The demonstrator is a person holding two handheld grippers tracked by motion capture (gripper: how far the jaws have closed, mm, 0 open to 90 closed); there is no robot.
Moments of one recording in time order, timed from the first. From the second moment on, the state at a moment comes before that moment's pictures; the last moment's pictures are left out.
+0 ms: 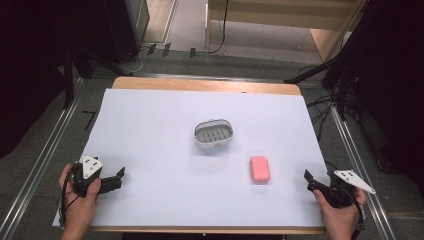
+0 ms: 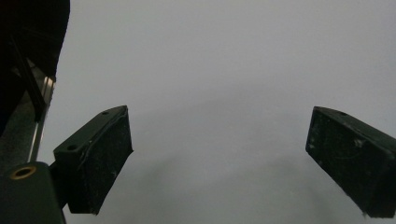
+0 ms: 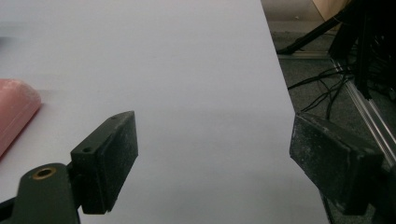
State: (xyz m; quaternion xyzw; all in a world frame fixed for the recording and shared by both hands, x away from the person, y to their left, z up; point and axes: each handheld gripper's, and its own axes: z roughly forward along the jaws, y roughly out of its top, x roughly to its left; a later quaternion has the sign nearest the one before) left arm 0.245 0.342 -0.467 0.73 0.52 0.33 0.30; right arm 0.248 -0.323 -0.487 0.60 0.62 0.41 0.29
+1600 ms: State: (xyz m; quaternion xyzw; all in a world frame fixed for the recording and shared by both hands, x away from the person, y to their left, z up) left arm 0.244 0.341 -0.467 0.73 0.52 0.33 0.30; right arm 0.269 -0.249 -0.458 0.57 0.72 0.32 0.23
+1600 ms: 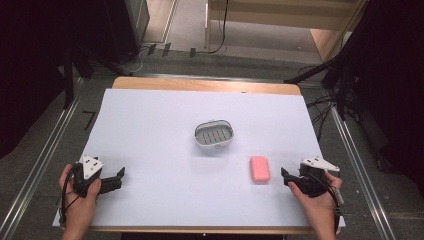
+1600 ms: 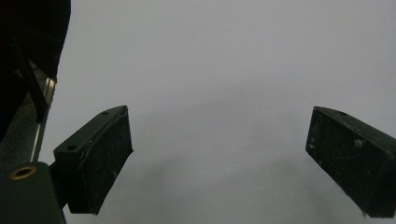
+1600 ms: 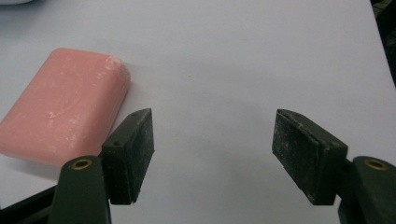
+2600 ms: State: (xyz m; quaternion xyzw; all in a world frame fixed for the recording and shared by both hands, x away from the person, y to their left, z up) left arm 0.244 0.341 -0.467 0.73 0.52 0.33 0.30; right arm 0.296 -0.219 -0.440 0.59 0.75 0.27 0.15
